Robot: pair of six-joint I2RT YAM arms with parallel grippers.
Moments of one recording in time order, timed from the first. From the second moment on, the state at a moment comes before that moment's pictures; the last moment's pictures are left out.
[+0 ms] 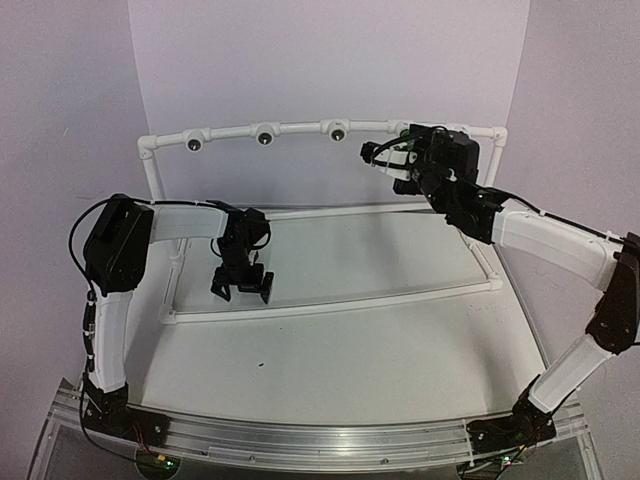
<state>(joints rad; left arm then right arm) -0.58 2.14 1.61 -0.96 0.06 -0.49 0.68 1.57 1.37 0.18 0.56 -1.40</state>
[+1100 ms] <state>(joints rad) -0.58 2.13 1.59 -0.93 0.06 -0.50 0.67 1.64 1.32 0.40 0.58 -1.15</state>
